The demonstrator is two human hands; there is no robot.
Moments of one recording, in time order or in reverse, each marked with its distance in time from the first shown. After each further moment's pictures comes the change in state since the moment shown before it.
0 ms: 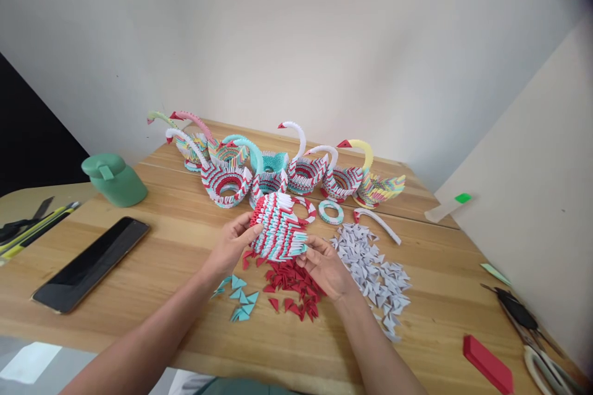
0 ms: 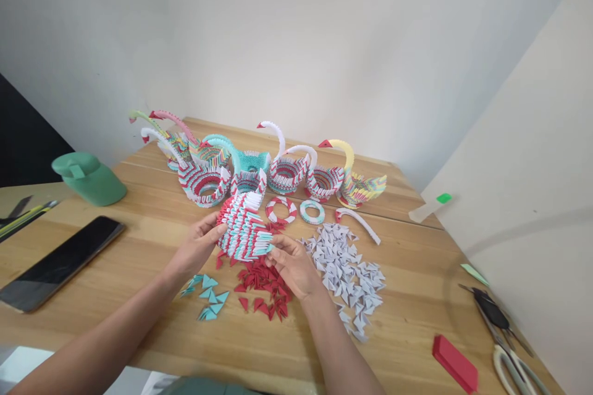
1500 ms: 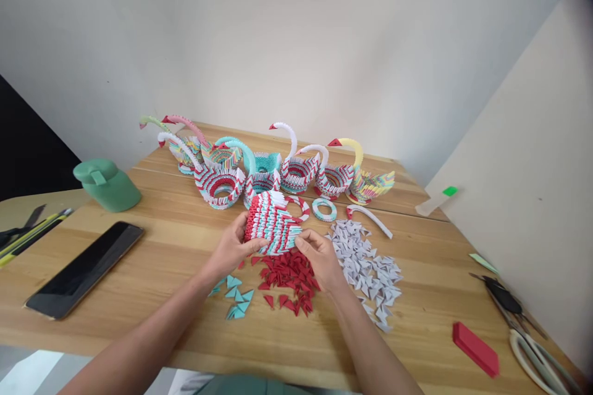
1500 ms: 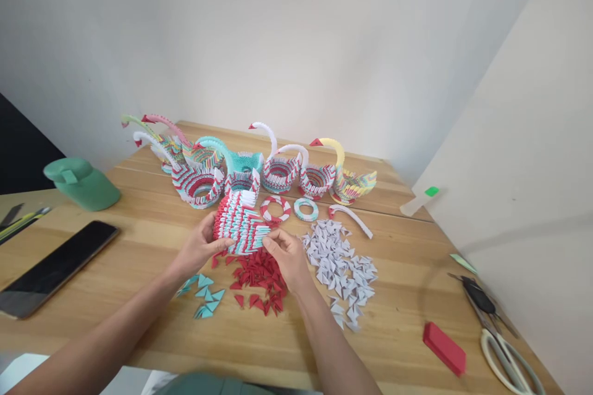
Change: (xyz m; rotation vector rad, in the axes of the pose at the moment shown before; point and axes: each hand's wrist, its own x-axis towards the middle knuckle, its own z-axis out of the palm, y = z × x) left_hand -0.003 0.002 0.013 0.071 -0.102 0.004; right_hand -0.002 -0.003 0.002 -0.481 0.160 -0.155
